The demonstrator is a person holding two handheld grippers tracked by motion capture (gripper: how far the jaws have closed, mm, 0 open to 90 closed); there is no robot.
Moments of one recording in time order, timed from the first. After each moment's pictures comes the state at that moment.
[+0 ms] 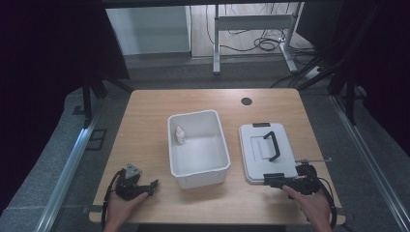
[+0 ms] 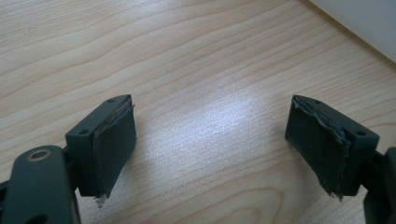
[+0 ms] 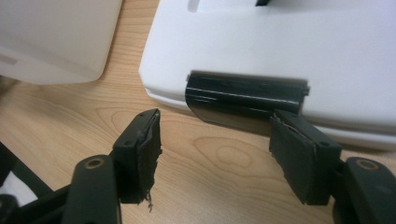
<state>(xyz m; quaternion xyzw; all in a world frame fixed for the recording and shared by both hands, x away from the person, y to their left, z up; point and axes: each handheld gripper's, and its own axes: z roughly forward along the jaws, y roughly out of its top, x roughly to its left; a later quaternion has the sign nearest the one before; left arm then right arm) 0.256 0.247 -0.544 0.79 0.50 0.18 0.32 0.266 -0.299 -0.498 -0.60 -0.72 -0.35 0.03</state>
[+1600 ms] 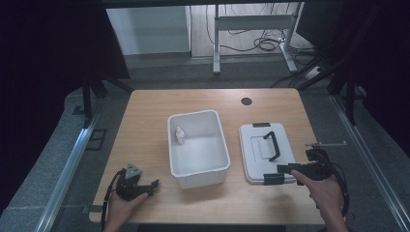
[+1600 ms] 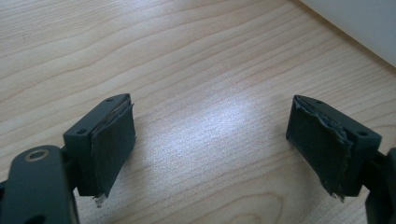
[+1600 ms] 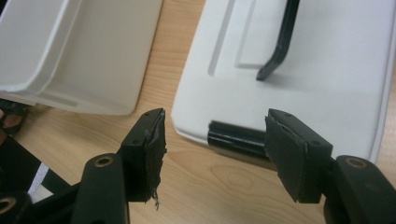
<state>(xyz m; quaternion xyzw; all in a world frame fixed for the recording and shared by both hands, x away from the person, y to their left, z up) 0.257 0.247 -0.545 0.79 0.49 0.18 0.32 0.280 -0.306 -0.433 -0.59 -0.72 -0.37 0.01</state>
